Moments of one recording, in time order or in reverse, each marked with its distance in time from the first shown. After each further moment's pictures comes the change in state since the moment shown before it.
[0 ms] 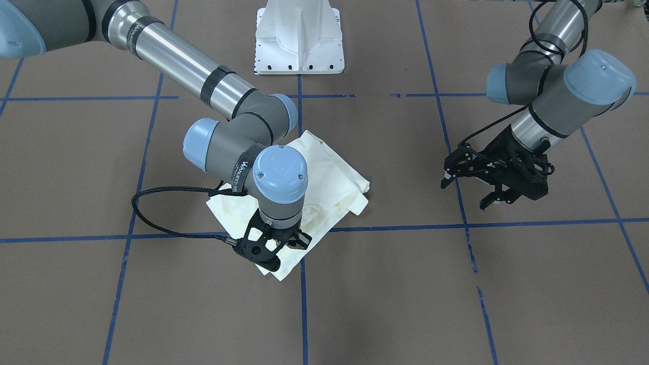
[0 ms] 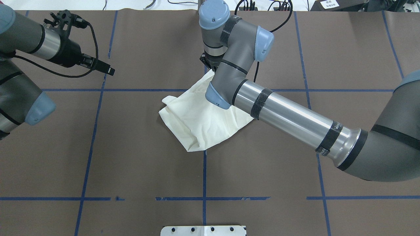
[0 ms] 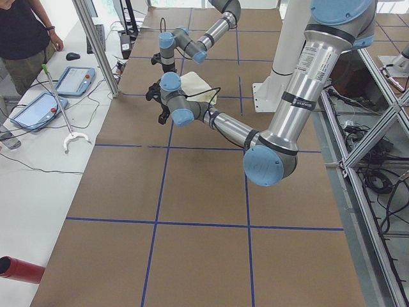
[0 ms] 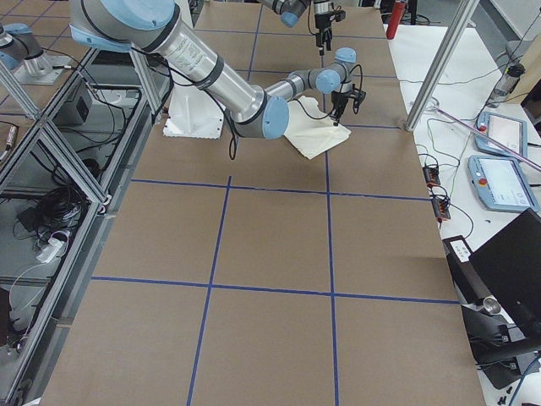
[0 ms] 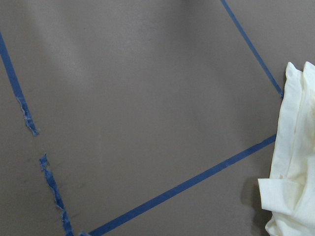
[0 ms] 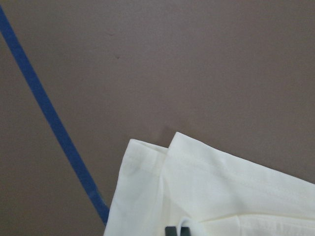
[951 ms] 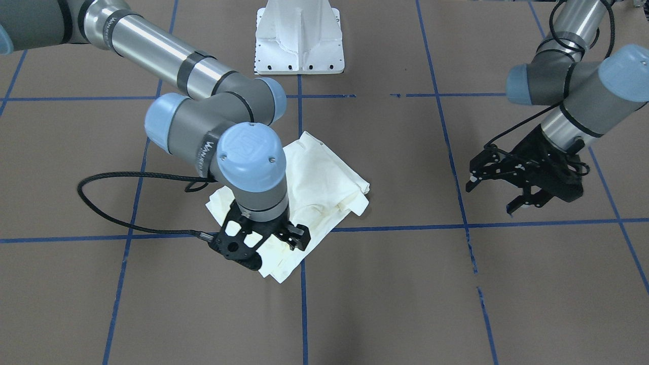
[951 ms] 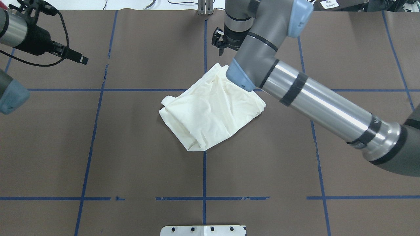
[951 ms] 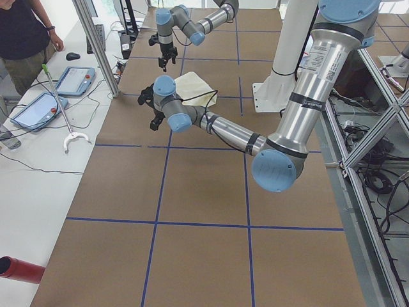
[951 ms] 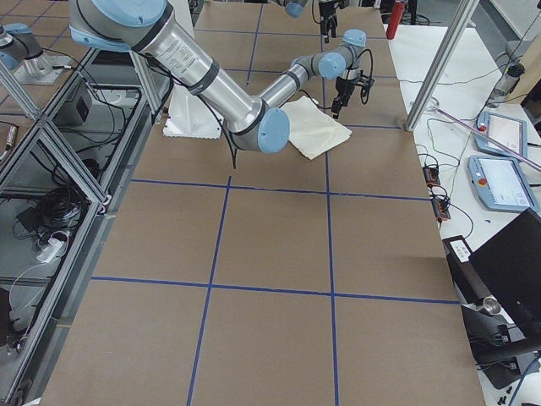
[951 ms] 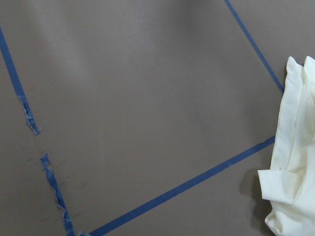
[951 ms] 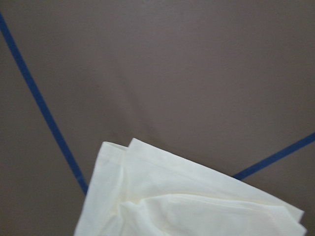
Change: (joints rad) left arm -0.137 0.072 -0.008 0.025 -0.033 0.158; right arm 0.120 -0.178 0.430 -0.306 0.123 -0.171
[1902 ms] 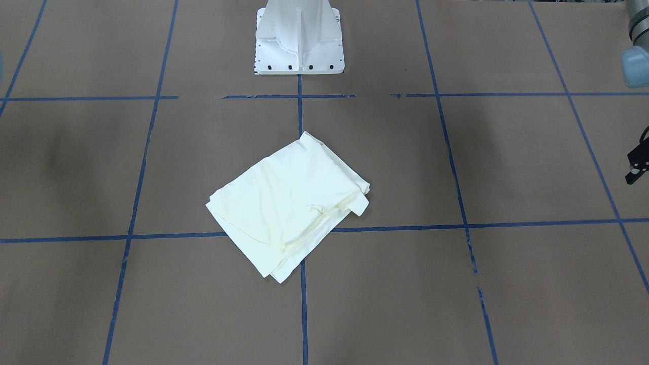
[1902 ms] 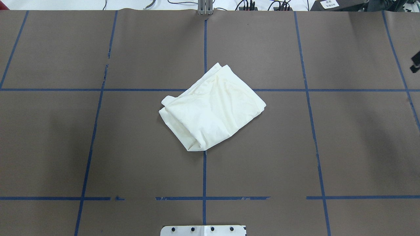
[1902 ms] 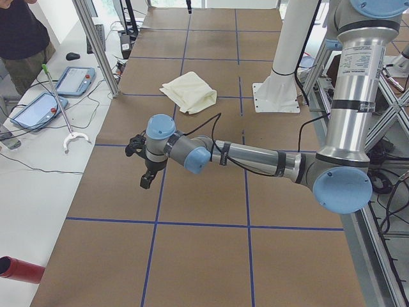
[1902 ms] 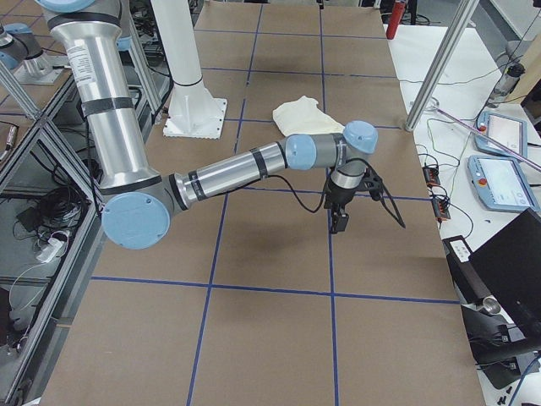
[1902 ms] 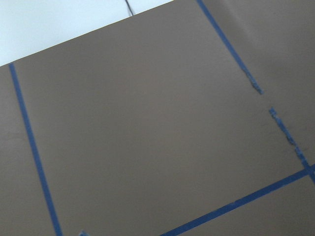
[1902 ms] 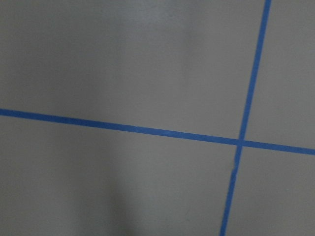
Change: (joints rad) left arm -0.290 0.255 -0.042 0.245 0.006 0.414; right arm 0.593 -0.726 0.344 -0.151 0.182 -1.389
